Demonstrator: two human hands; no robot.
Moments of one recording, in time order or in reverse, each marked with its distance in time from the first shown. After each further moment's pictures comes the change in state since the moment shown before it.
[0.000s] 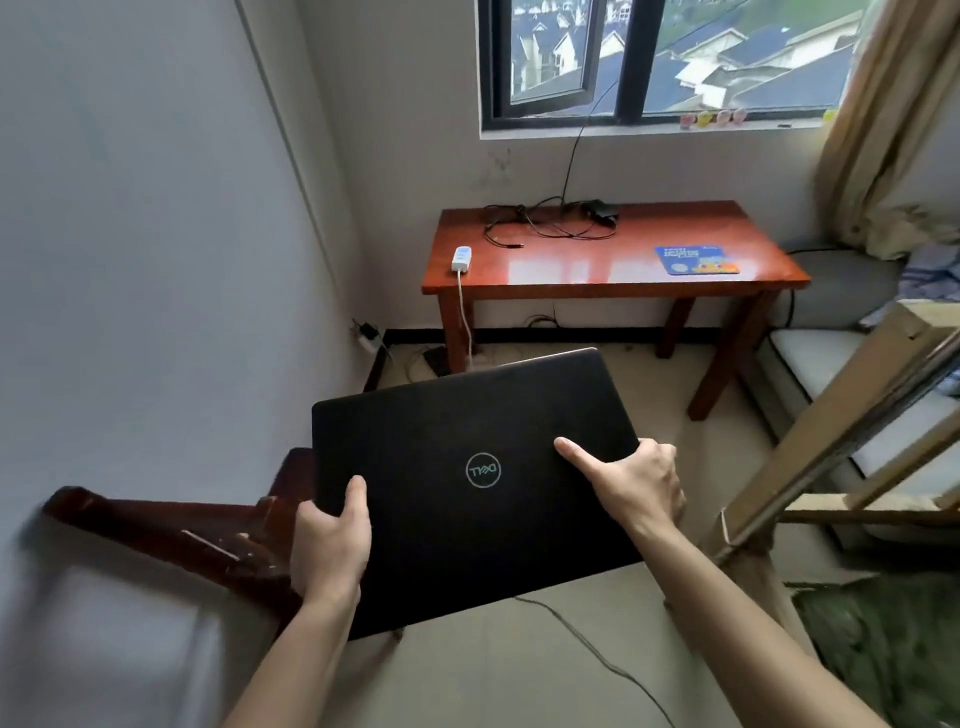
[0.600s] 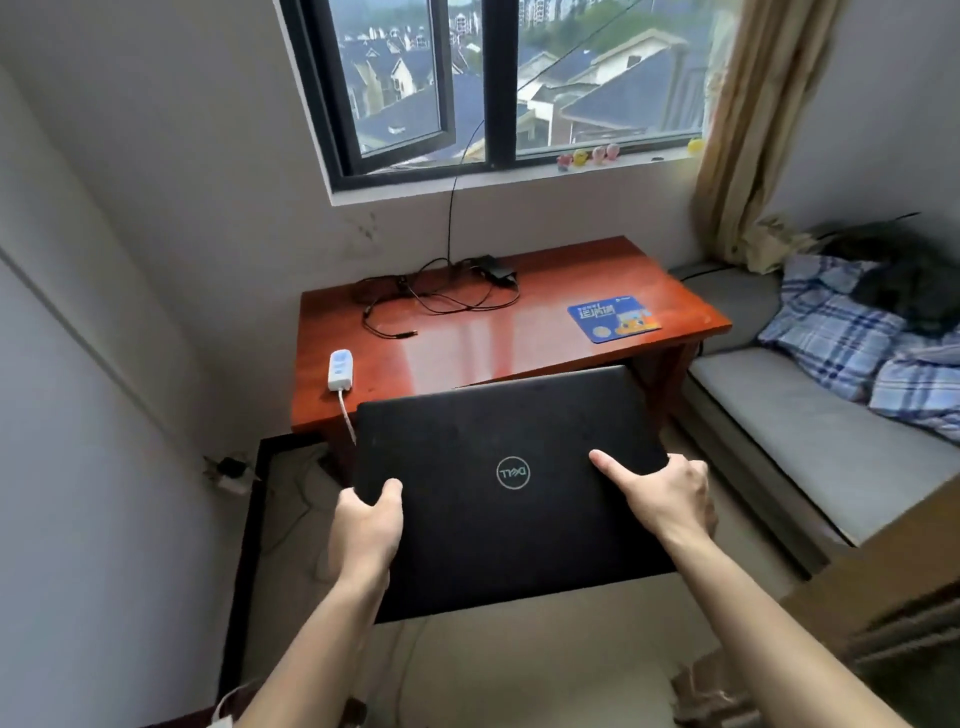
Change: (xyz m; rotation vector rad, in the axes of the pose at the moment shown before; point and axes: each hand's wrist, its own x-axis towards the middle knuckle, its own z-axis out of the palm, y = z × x) left_hand 0.240 0.248 0.333 0.032 -0.393 0.135; right_hand 0.348 -0.082 0.054 0.004 0.233 0.327
